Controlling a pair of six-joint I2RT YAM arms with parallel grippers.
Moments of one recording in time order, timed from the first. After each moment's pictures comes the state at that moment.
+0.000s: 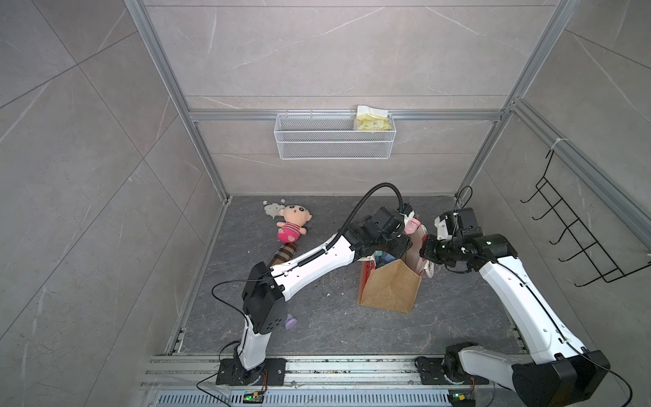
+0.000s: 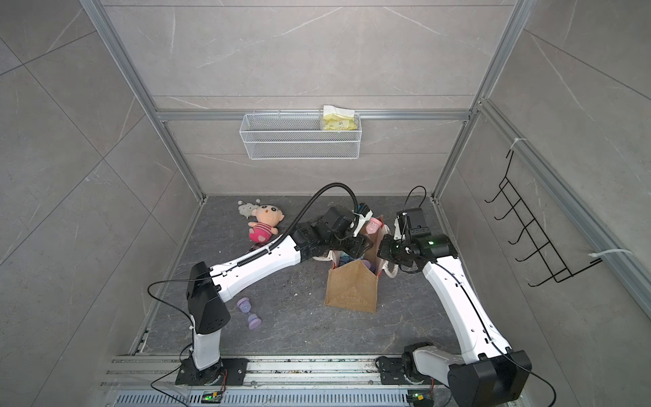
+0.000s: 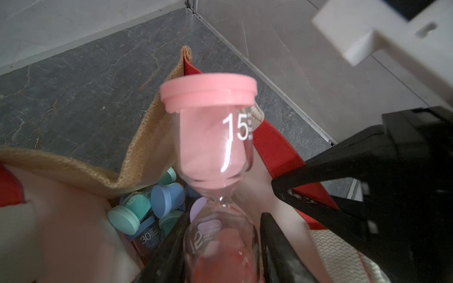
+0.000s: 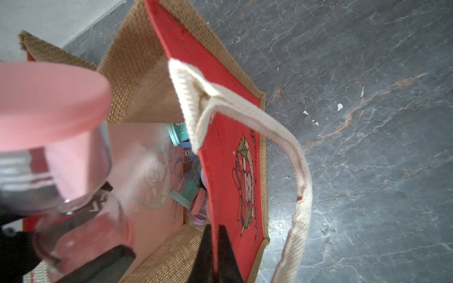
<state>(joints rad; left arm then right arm) -1.01 1.96 1.89 -0.57 0.09 -0.25 0.19 1.20 1.25 -1.03 -0.14 0.50</state>
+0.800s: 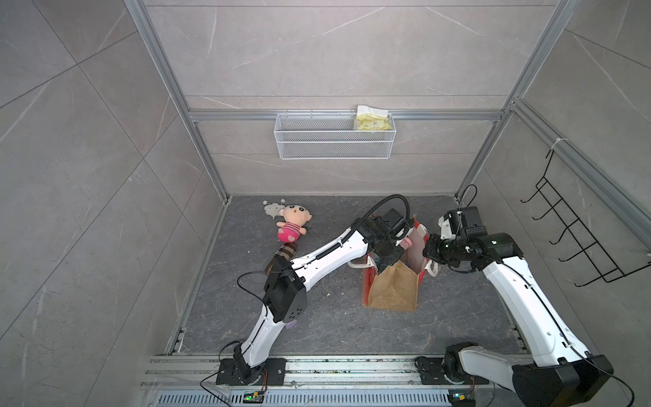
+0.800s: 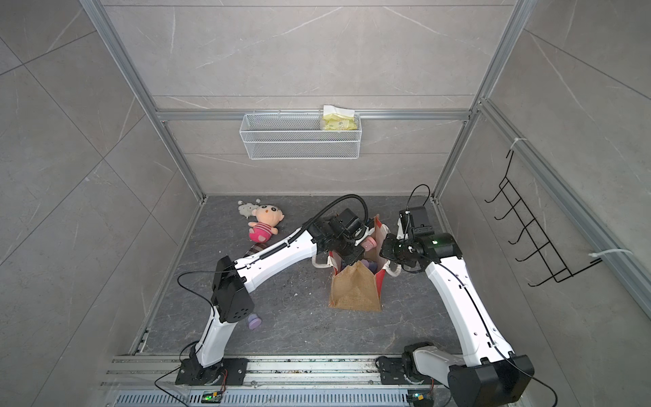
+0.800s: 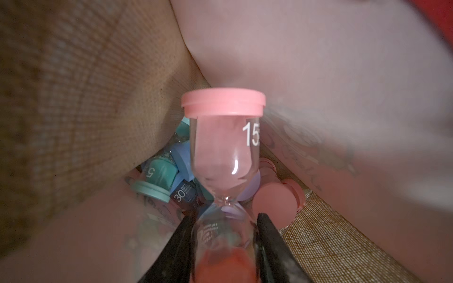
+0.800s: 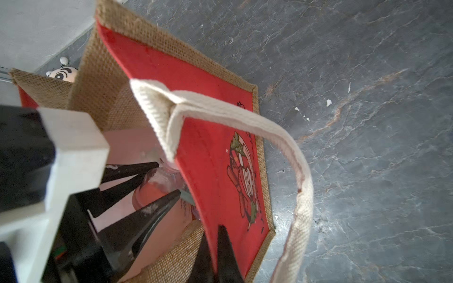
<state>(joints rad) -0.99 2.18 2.18 -0.99 0.05 -0.06 0.18 1.20 1.30 -1.08 -0.13 0.51</state>
